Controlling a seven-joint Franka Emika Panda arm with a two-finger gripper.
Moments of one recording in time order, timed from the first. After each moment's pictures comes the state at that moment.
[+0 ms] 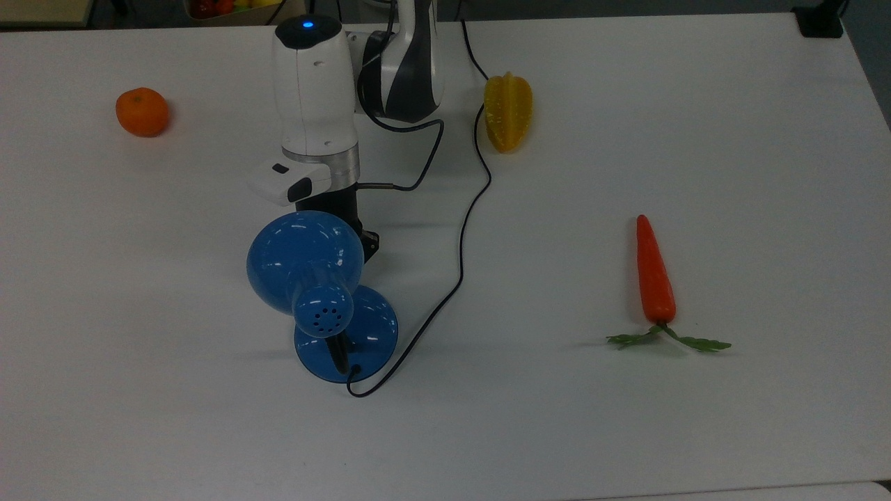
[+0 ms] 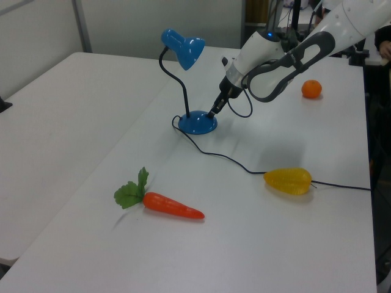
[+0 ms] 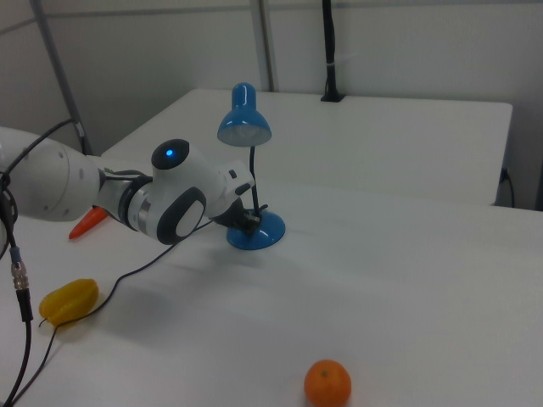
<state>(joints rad) 0.07 0.52 -0.06 -1.82 0.16 2.90 -0.25</state>
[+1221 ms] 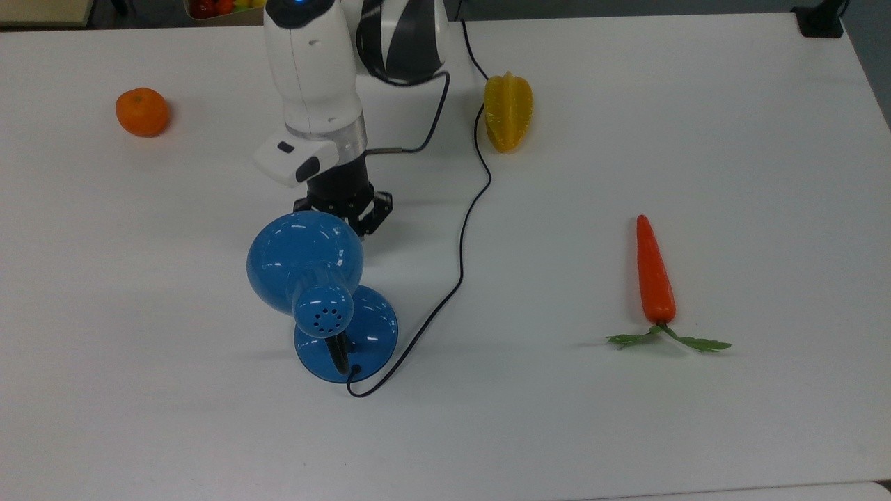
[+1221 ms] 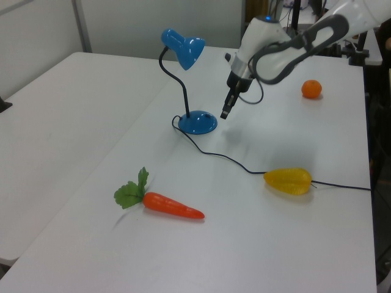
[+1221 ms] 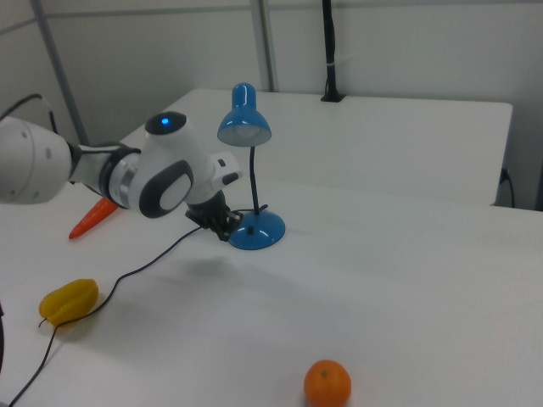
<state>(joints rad) 0.07 0.38 -0.05 -1.86 0.16 2.57 -0.25</state>
